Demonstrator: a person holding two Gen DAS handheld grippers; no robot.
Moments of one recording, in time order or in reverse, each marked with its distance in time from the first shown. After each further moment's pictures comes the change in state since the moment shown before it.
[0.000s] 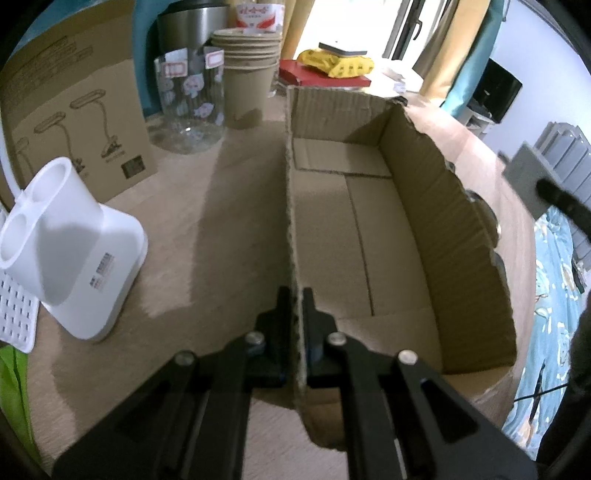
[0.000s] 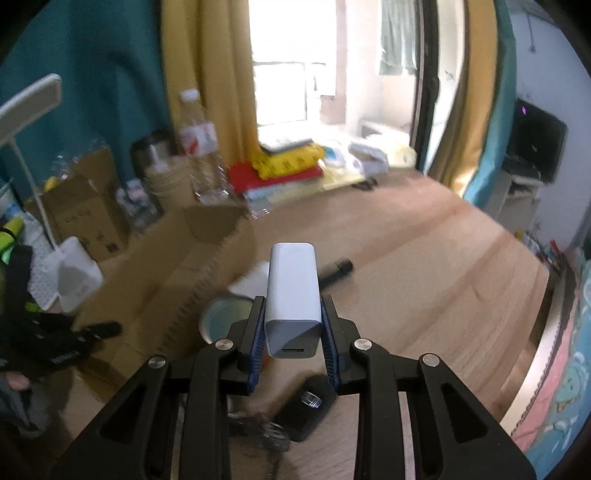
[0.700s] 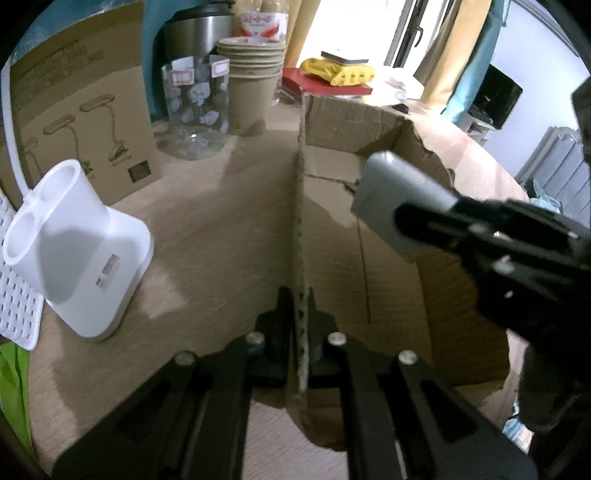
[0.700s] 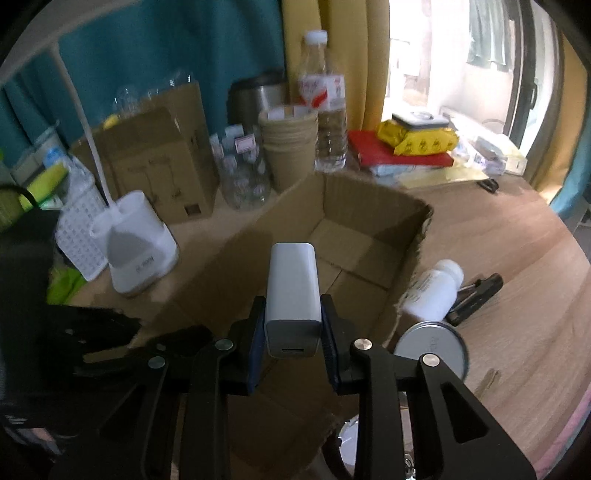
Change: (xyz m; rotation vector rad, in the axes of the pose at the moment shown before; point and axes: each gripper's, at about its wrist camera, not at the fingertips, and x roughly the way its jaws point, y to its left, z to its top) left arm -0.010 -0.001 -0.006 -0.005 -0.031 0.012; right arm 0.079 0.107 0.001 -0.140 0.172 0.218
